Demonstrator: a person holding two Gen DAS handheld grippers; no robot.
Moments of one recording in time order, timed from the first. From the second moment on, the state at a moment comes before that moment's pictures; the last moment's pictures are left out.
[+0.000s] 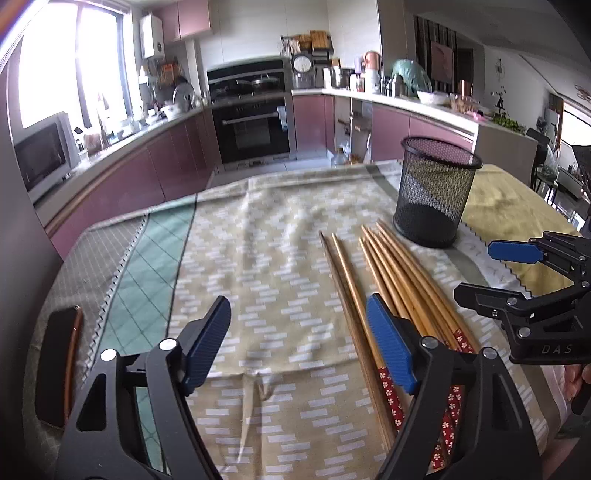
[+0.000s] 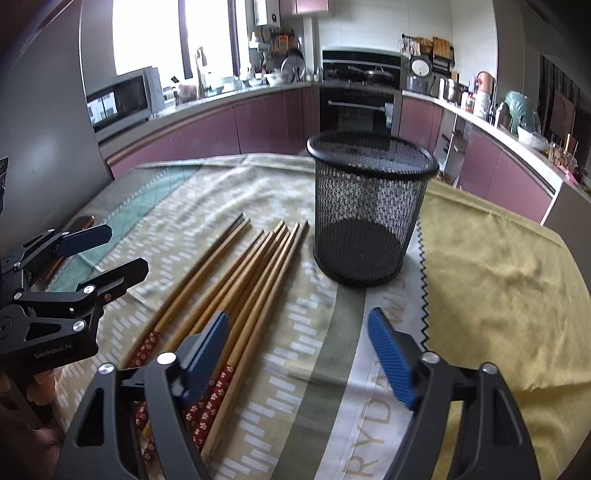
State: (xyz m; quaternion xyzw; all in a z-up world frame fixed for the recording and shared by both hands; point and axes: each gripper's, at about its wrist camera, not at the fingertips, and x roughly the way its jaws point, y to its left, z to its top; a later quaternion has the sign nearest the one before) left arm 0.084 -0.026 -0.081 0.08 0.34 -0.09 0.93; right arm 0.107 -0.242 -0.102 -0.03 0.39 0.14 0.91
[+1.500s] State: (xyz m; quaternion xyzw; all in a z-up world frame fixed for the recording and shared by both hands) left arm 0.163 -0.050 -0.114 0.06 0.44 -0.15 0.88; right arm 0.153 -0.234 -0.116 -0.02 0.46 0.18 0.87
